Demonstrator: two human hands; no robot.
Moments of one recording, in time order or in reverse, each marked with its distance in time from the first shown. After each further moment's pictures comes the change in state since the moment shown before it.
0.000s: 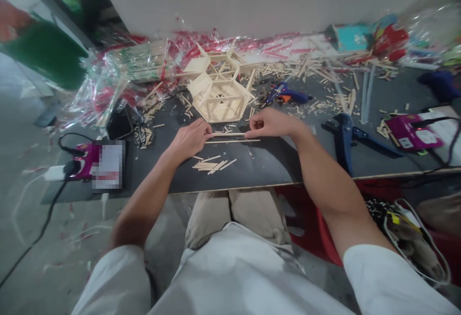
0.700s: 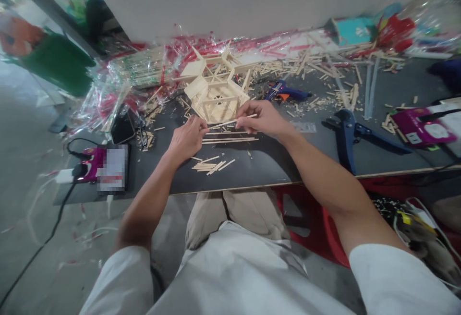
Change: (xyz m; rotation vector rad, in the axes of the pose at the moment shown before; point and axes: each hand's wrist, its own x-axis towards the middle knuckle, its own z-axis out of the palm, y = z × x) left_hand -0.002 0.006 -0.001 0.017 0.135 -0.075; right_hand 0.012 -0.018 0.032 0.748 0.338 -0.139
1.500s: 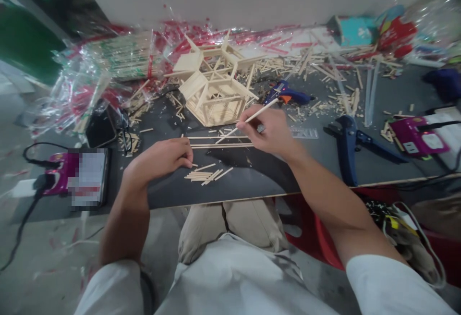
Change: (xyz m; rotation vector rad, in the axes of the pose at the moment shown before) left_hand -0.015 -0.027 -0.038 -0.154 -0.552 0.103; right_hand -0.014 -0.017 0.014 -0.656 0.253 -0.520
